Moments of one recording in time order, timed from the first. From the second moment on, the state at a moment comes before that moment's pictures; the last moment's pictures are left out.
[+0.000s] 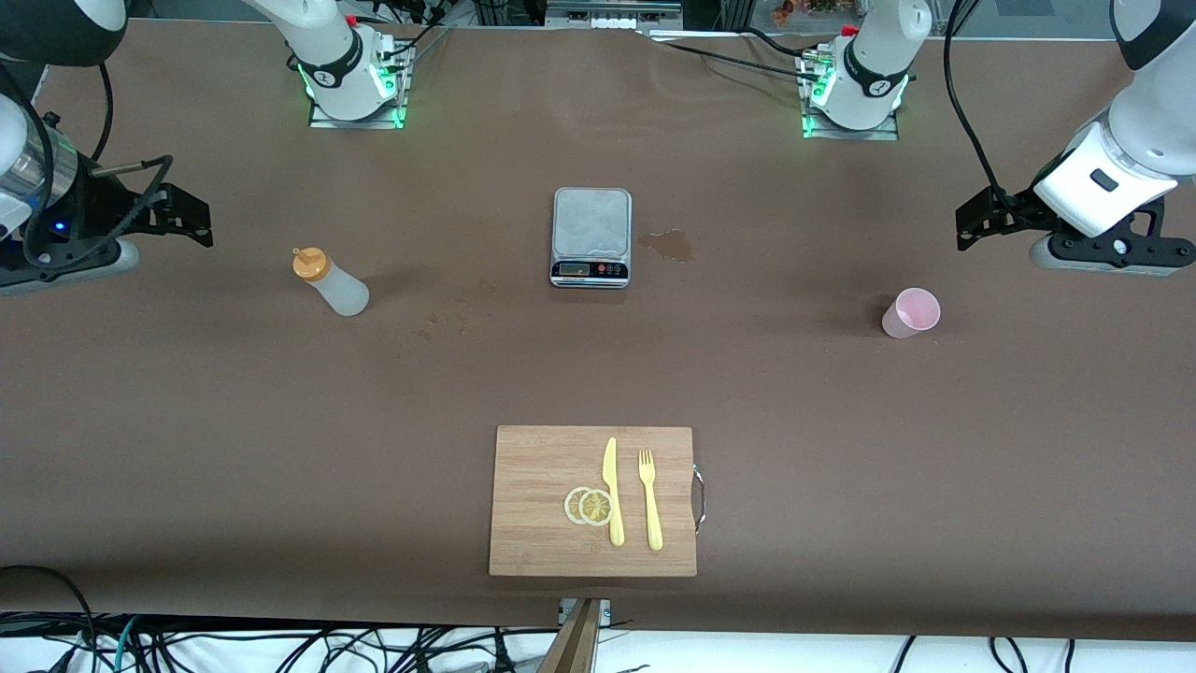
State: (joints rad) left arm 0.01 -0.01 -0.10 -1.71 0.02 1.65 -0.03; right arm 0.24 0.12 -0.16 -1.50 -0.02 1.54 -0.17
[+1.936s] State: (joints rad) left arm 0.01 0.01 -0.11 -1.69 0.02 1.56 -0.03; right arm 0.24 0.11 -0.17 -1.49 -0.01 1.52 -0.17
